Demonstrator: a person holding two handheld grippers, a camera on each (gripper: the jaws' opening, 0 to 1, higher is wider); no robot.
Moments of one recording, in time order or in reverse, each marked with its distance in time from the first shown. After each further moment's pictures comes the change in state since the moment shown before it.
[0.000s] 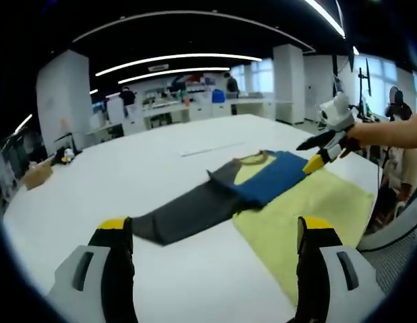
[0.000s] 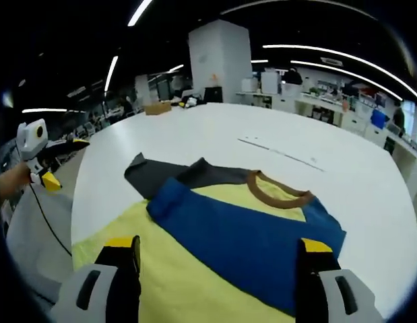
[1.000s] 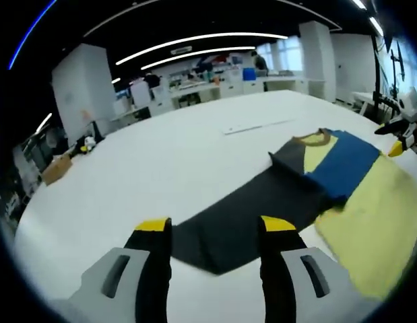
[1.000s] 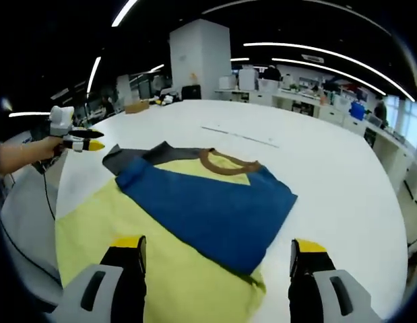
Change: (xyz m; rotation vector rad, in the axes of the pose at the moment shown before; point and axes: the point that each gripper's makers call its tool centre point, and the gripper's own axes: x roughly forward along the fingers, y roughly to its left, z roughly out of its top) left arm 0.099 0.078 -0.026 0.041 0.147 0.192; right arm -0.041 -0.067 -0.046 0.035 0.001 -0.115
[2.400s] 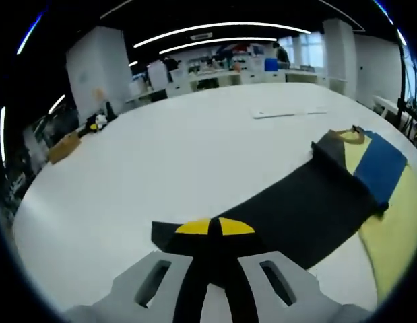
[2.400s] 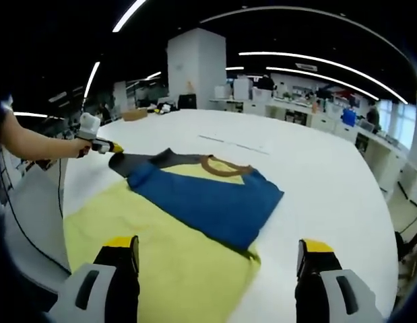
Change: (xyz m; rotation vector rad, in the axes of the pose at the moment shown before) left arm 0.028 0.039 -0.017 -0.105 0.053 0.080; right arm -0.051 0.010 -0.008 0.008 -0.064 -0.038
